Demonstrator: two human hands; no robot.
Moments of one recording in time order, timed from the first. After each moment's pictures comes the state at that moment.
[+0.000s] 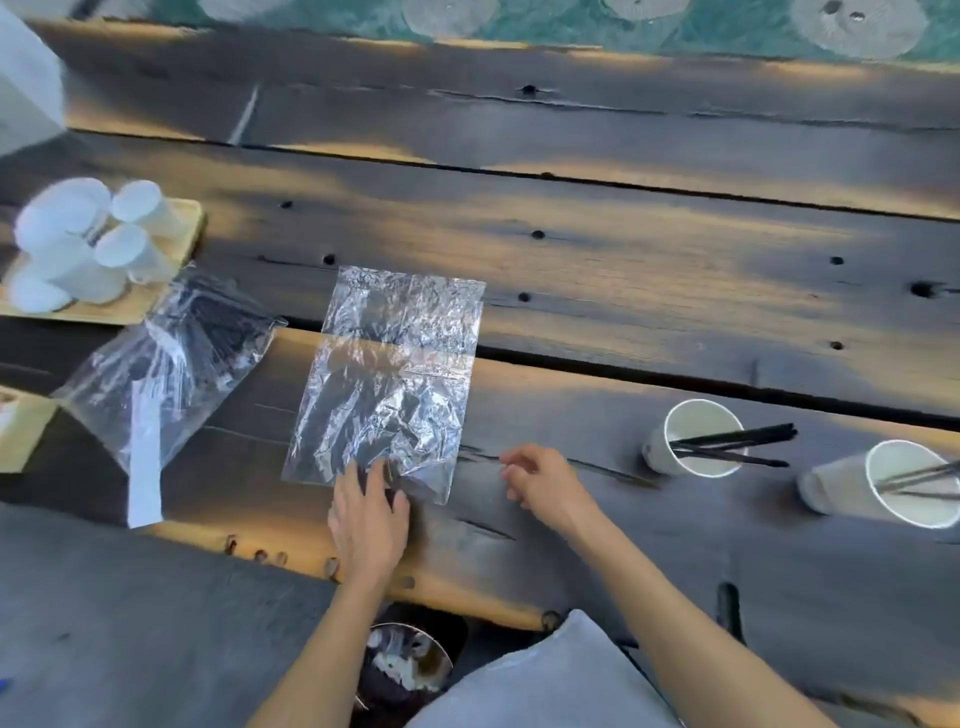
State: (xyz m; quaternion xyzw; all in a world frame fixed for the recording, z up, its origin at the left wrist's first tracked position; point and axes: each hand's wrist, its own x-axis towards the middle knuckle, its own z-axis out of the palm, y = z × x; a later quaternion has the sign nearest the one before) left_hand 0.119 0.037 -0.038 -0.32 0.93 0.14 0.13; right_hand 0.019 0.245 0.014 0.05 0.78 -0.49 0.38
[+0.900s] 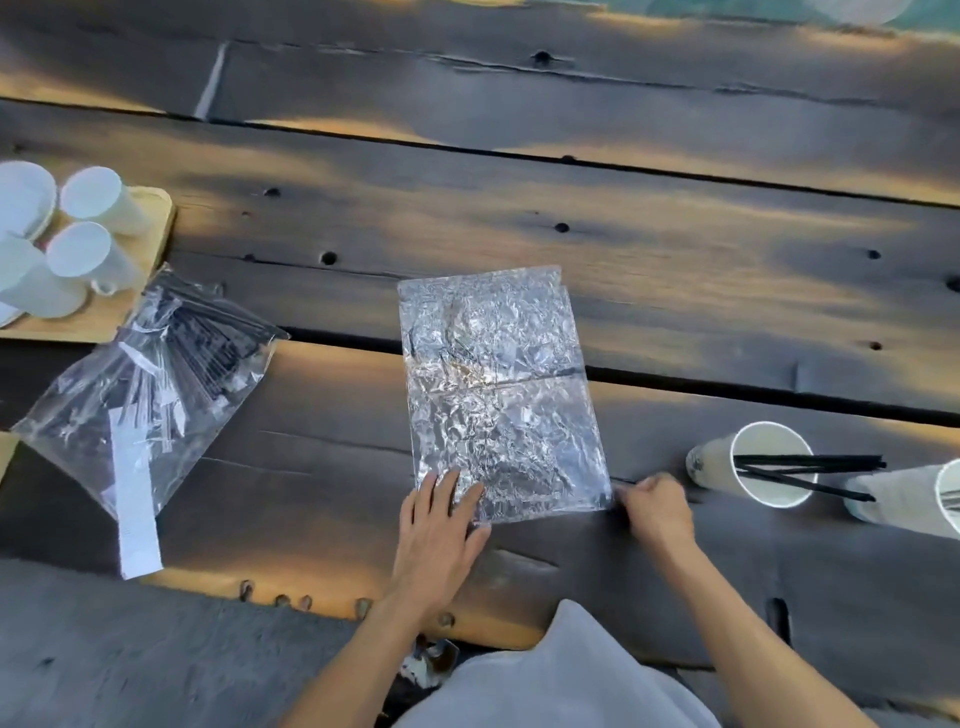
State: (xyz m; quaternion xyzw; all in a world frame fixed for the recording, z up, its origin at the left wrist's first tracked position) left_hand 0.098 0.021 -0.060 -0.01 0.96 0.15 0.22; right_hand 0.002 0.282 -0.042 0.34 0.84 -0.33 0.28
